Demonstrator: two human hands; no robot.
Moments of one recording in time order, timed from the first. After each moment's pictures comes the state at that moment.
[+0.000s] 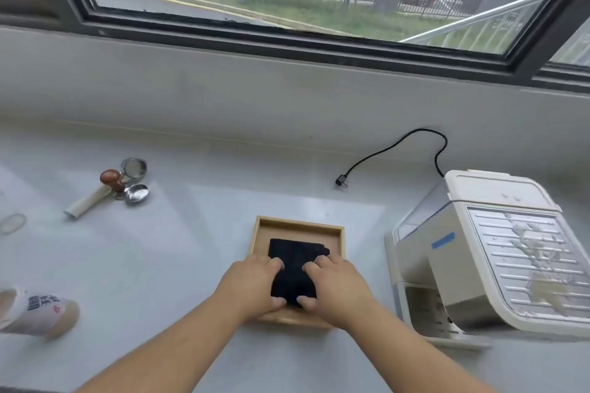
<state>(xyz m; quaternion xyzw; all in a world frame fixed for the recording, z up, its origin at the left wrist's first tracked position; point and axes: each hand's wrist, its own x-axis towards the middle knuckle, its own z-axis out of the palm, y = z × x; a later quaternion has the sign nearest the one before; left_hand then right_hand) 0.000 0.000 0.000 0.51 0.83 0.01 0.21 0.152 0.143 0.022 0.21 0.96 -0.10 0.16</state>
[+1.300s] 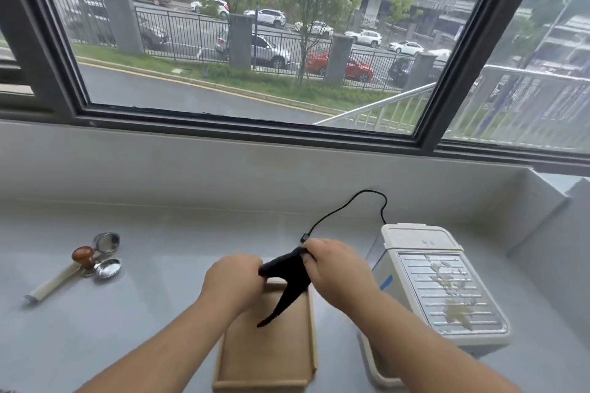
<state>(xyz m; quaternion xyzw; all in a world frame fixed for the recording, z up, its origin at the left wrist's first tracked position) -0.025 0.049 0.142 0.46 0.88 0.08 0.12 0.147 0.170 0.200 0.28 0.95 -0.12 -0.10</state>
